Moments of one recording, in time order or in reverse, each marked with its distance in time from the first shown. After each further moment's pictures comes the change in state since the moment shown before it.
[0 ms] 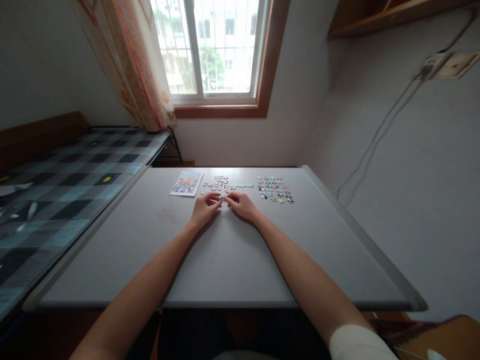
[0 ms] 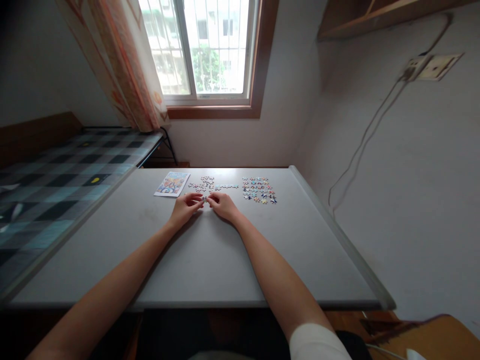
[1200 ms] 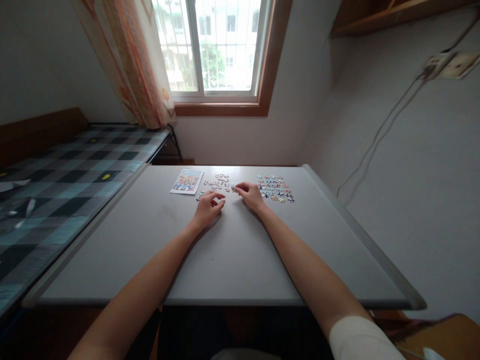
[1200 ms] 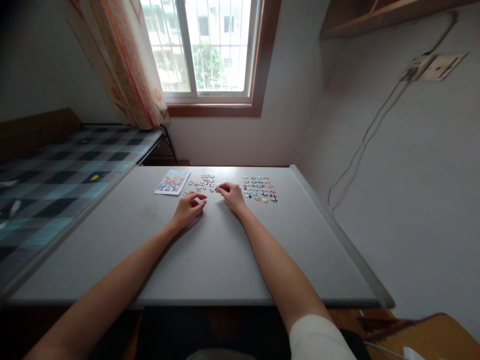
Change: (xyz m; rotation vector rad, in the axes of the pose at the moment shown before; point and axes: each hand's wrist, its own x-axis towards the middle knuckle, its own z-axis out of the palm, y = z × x) left_hand -0.003 -0.001 0.003 0.317 -0.015 0.210; right_hand 0.017 0.023 -0.017 0.057 0.264 0.119
